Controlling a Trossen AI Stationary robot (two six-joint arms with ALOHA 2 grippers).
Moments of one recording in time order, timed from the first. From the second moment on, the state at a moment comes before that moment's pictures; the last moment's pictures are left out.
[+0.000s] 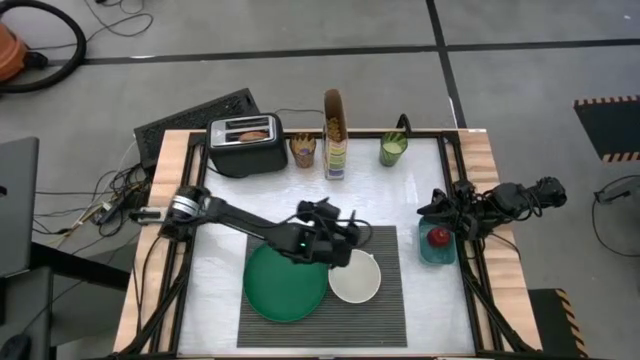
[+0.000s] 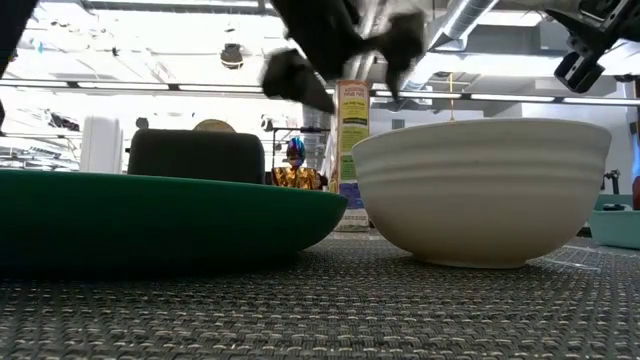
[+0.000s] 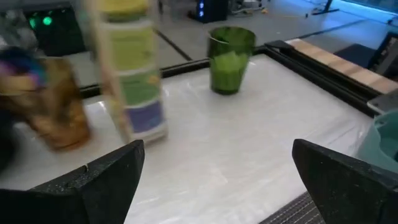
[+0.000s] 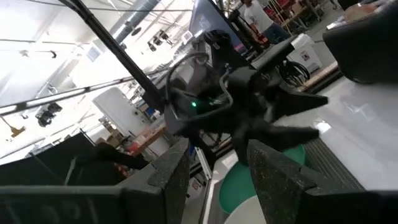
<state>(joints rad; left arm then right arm) -0.23 2.06 1.56 -0.31 -1.13 -0.85 0.35 0.01 0.24 -0.06 0.24 0.69</state>
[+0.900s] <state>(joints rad) 0.06 2.31 1.56 0.01 -1.15 -0.72 0.35 0.01 0.24 -0.08 0.24 0.70</state>
